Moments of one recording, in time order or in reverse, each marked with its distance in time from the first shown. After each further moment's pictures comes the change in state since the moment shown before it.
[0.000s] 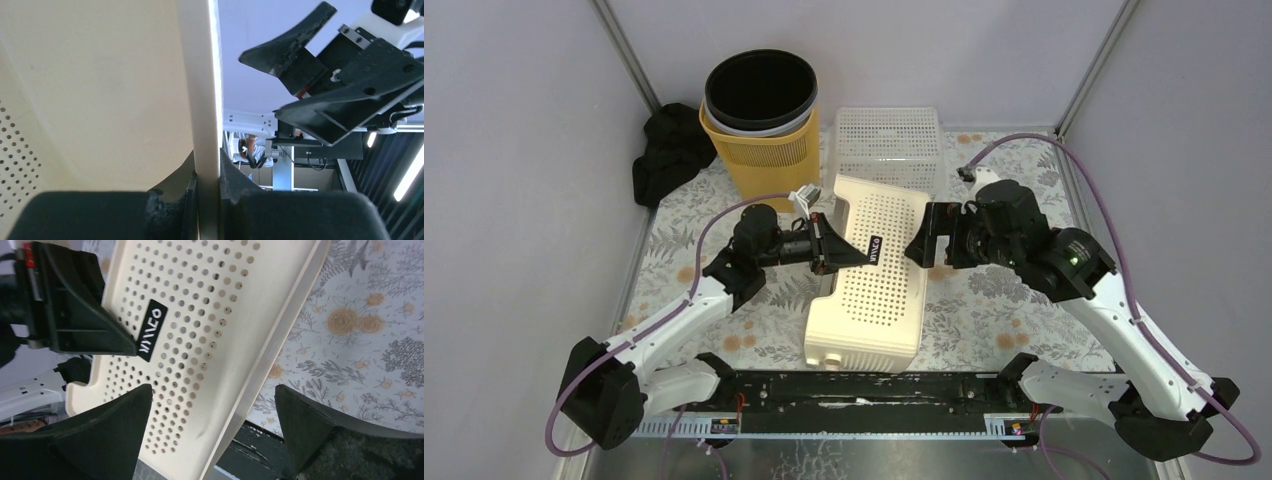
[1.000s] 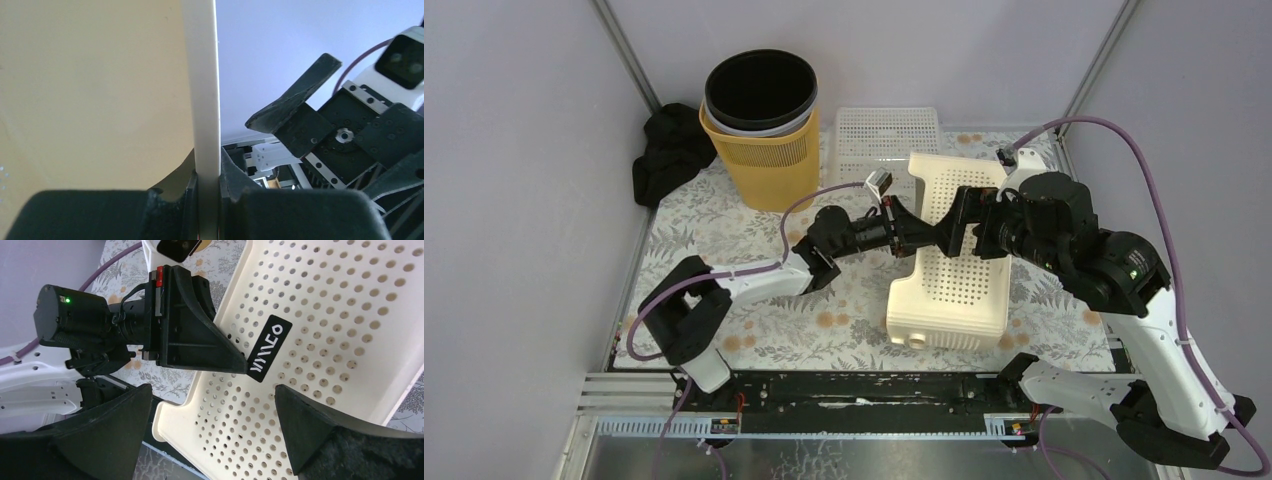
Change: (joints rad) left arm -0.272 0.534 0.254 0.657 -0.259 -0.290; right arm 0.000 -0.018 0.259 -0.137 0.131 -0.052
